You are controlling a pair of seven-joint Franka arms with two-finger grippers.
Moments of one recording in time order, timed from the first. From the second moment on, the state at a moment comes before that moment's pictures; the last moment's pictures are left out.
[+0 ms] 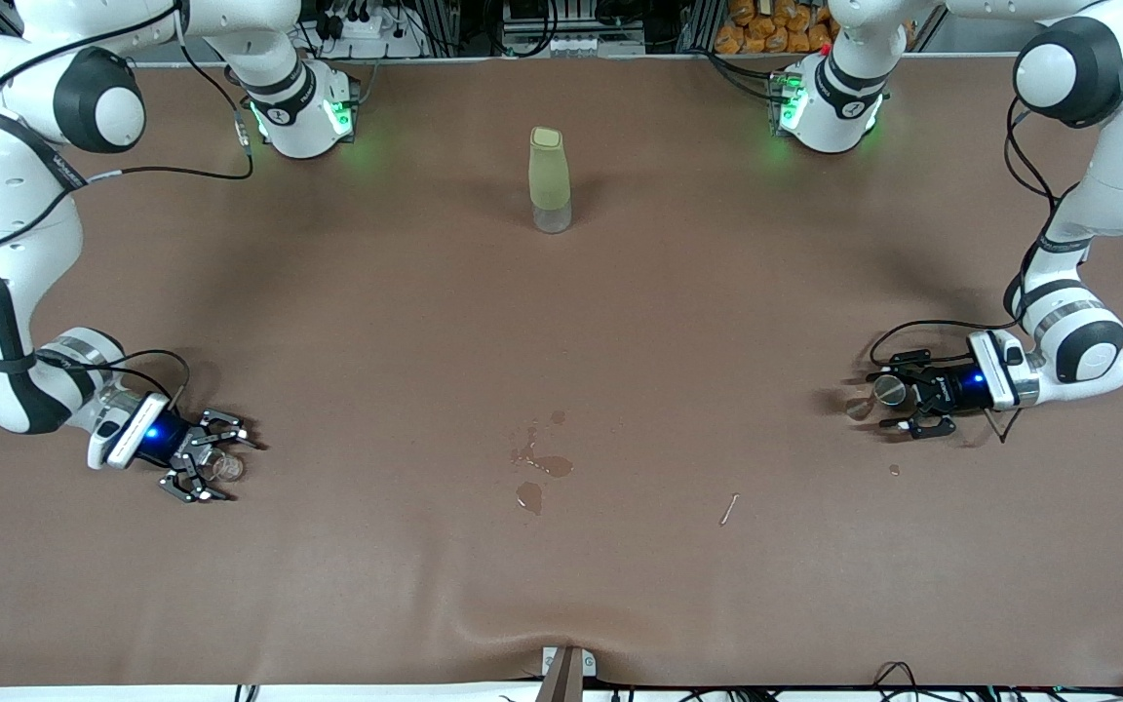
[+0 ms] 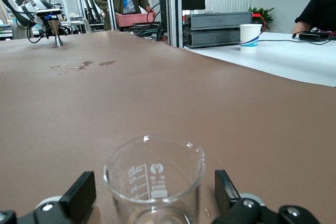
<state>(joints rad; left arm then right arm) 0.42 0.92 -0.02 -1.67 -1.20 1.59 2.70 -0.33 1.02 -0.05 -1.54 1.50 1.81 -2.52</state>
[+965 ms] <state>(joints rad) 0.41 0.92 -0.03 -1.67 -1.22 1.59 2.69 -0.32 1.03 -0.04 -1.52 1.51 1.81 -2.54</state>
